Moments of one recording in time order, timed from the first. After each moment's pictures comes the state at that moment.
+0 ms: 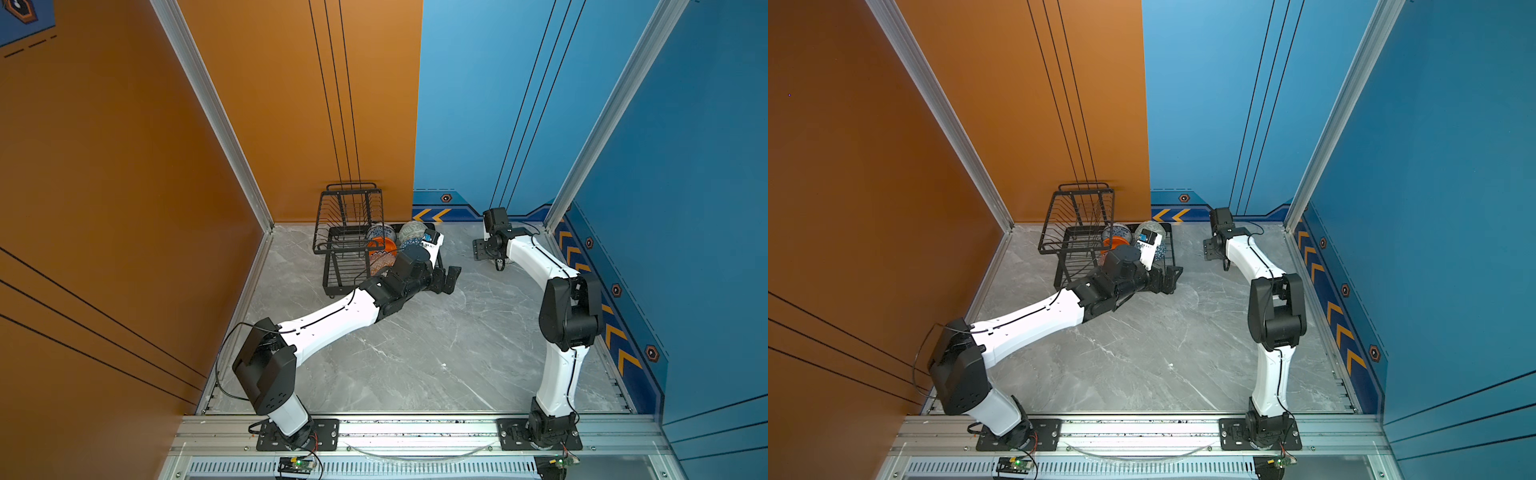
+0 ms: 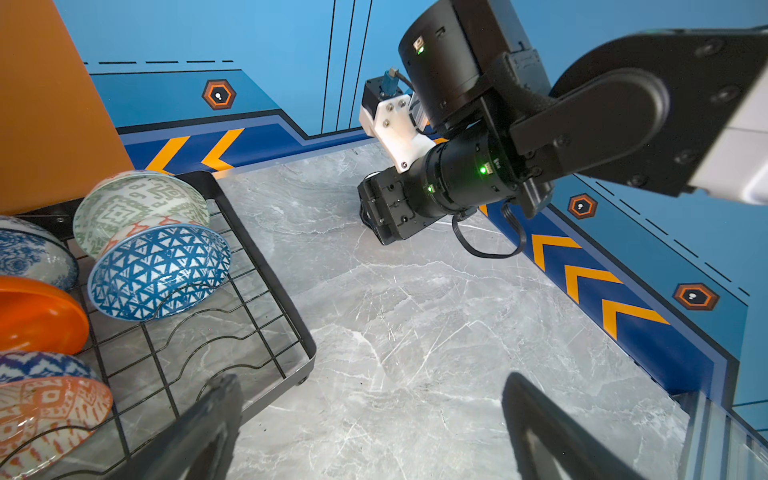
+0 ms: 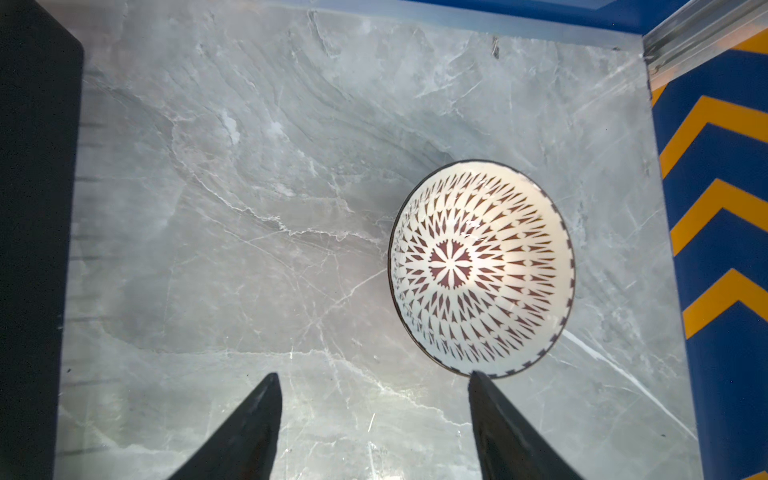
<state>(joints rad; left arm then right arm) -0.82 1.64 1.31 -0.05 -0.07 -0.32 0.16 2.05 1.69 -0.65 0.23 0.06</state>
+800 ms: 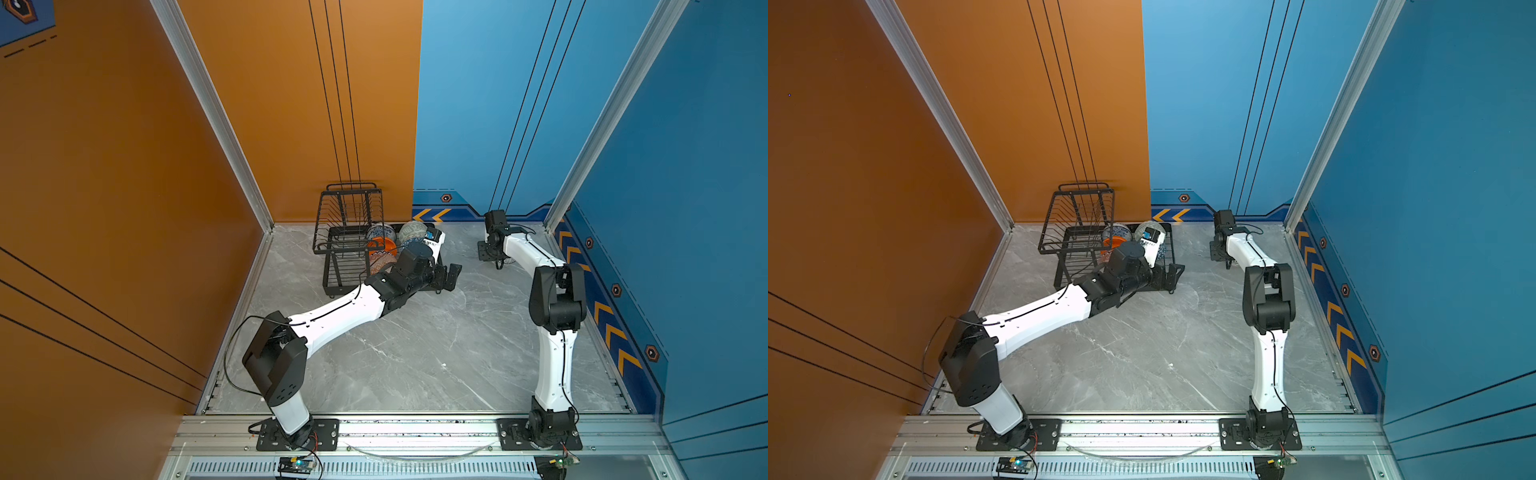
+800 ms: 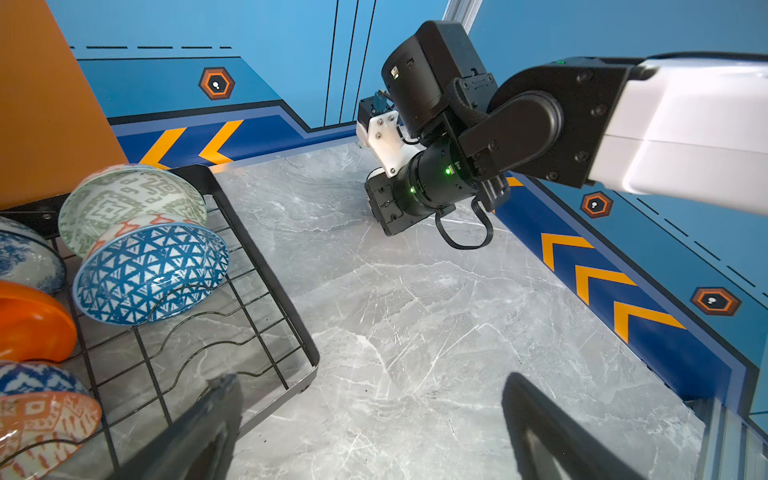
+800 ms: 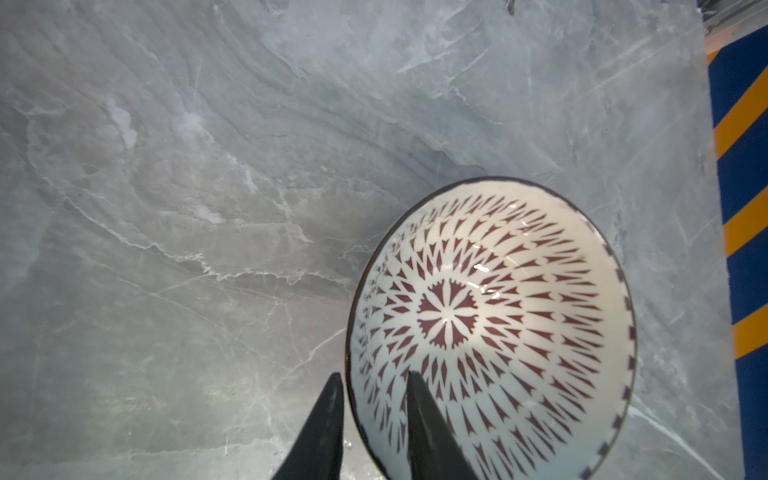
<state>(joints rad) -0.81 1.70 1.36 -0.05 -0.05 -0.32 0.10 2.23 1.84 -0.67 0.22 0.04</state>
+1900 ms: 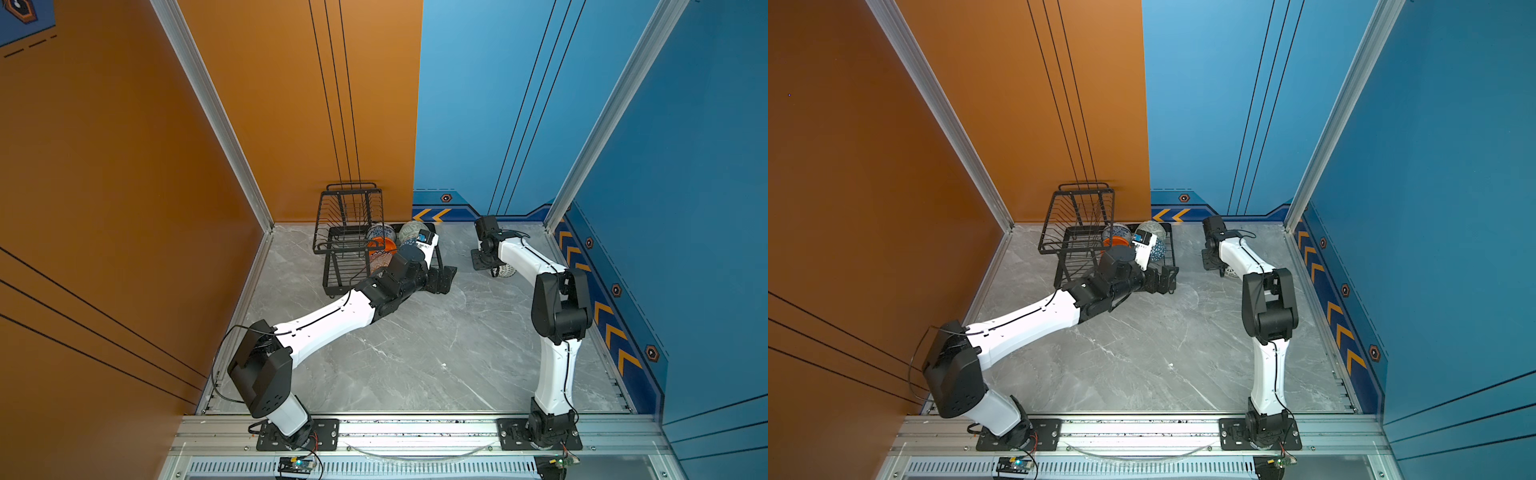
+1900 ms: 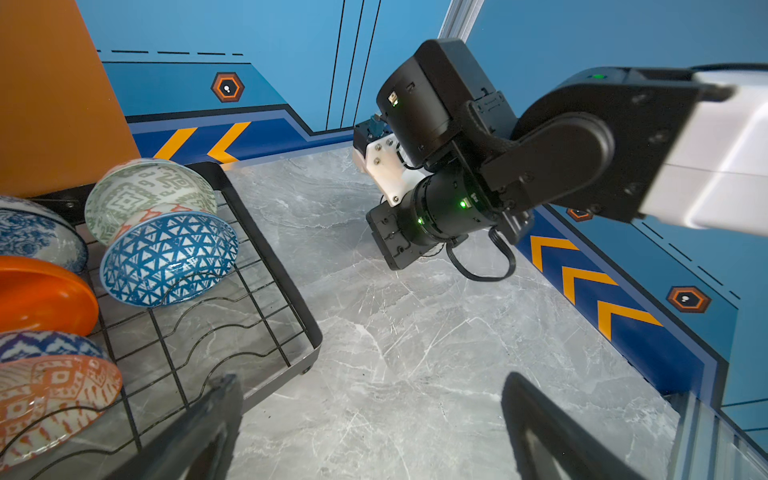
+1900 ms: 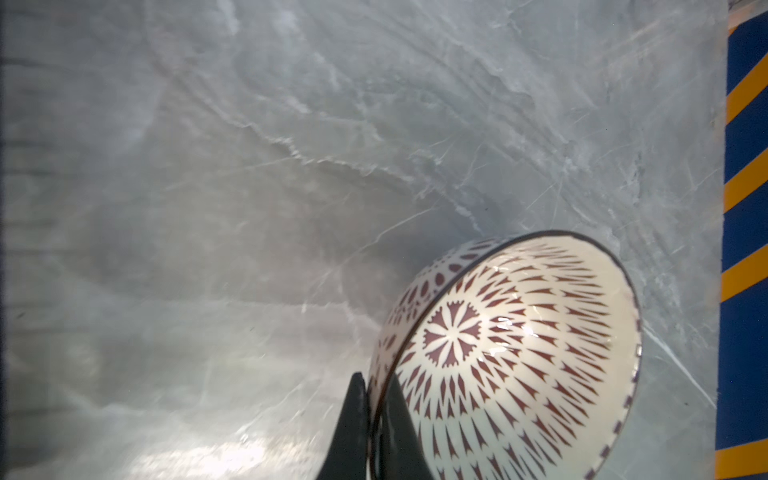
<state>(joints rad) -0.81 1.57 1.24 -0.04 -0.05 -0.35 0.24 2.03 1.65 -0.74 0.27 0.07</state>
